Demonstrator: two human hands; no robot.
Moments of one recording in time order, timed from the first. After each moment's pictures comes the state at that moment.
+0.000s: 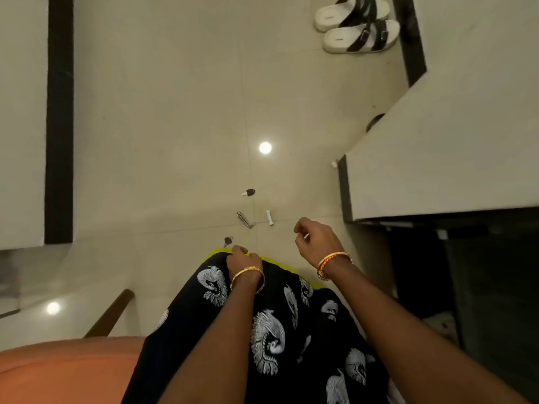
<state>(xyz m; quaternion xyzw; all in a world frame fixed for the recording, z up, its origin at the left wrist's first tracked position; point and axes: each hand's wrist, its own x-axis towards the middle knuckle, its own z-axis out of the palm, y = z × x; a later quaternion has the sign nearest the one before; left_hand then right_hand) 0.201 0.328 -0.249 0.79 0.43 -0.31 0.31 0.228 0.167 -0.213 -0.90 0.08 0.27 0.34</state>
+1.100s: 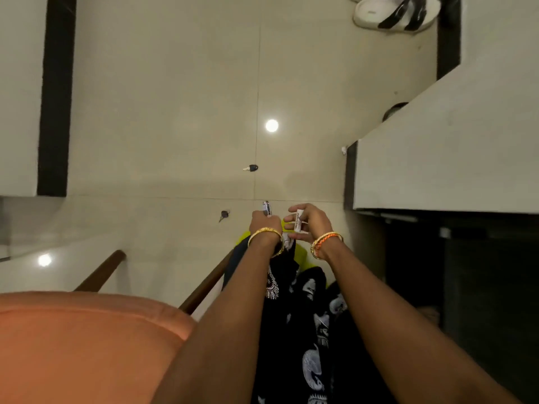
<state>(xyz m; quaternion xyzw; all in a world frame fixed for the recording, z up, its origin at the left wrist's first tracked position) 0.231 0.286 -0.266 0.67 0.49 -0.31 0.47 0.246 0.184 -0.224 -0.55 0.41 0.38 0.62</state>
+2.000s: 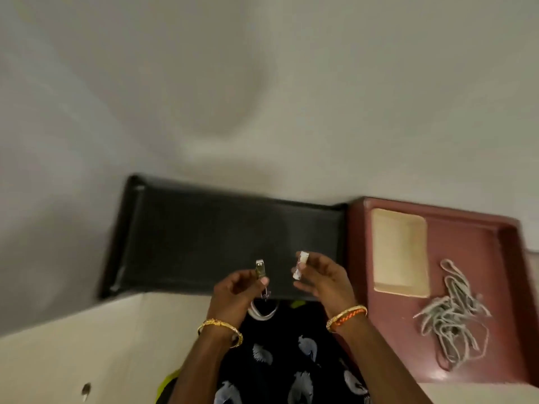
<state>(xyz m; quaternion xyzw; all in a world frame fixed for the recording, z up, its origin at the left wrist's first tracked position) 0.033 0.011 0.023 0.67 -0.14 -0.63 0.36 -0.129 -0.029 0.029 -0.24 0.66 -0.30 0.64</state>
